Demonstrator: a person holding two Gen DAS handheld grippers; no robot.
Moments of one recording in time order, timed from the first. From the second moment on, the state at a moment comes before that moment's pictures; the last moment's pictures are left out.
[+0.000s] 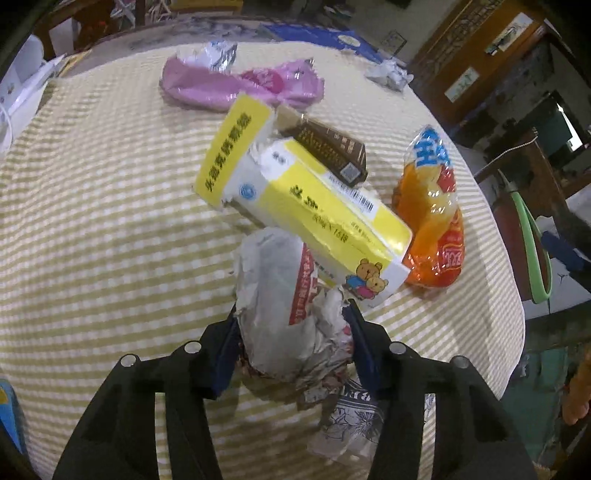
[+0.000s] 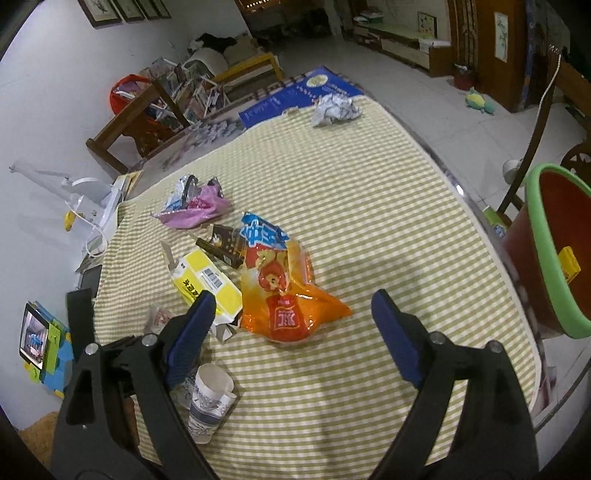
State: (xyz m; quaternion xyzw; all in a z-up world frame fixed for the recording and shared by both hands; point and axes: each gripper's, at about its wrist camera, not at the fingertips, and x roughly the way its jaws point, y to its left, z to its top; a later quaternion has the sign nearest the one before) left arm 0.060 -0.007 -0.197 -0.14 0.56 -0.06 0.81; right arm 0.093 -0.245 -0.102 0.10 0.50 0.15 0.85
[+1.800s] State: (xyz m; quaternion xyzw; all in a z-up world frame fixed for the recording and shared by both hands) left arm 0.056 0.022 -0.157 -0.14 0.51 -0.02 0.85; right arm 0.126 -0.199 -0.100 0.07 0.49 0.19 0.85
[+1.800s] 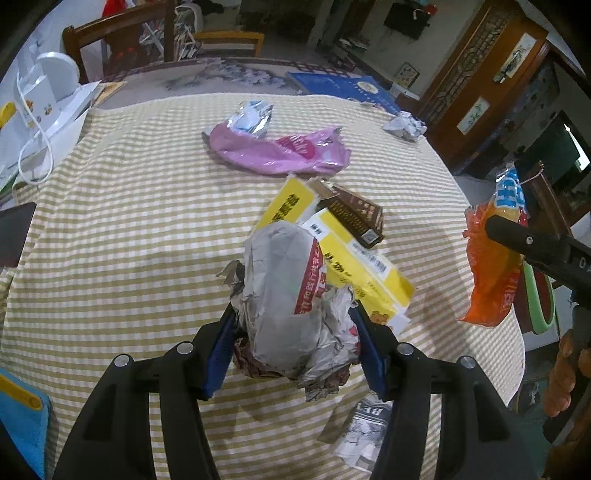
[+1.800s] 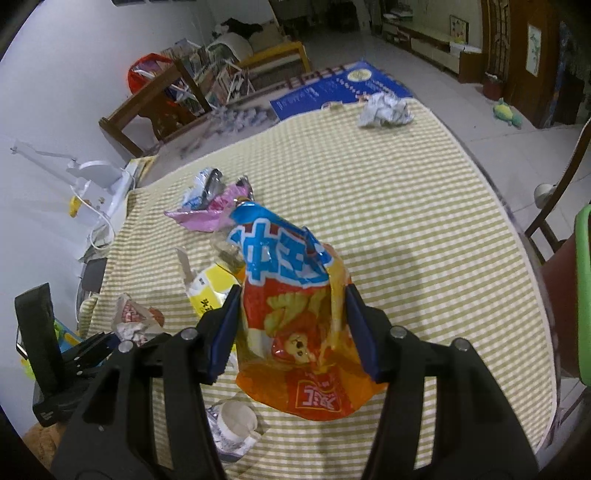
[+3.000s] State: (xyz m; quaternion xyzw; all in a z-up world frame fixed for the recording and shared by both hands) left arm 0.055 -0.033 -0.102 -0.09 0.46 -0.05 0.88; right arm 0.087 -0.258 -0.048 0.09 0.42 0.16 0.89
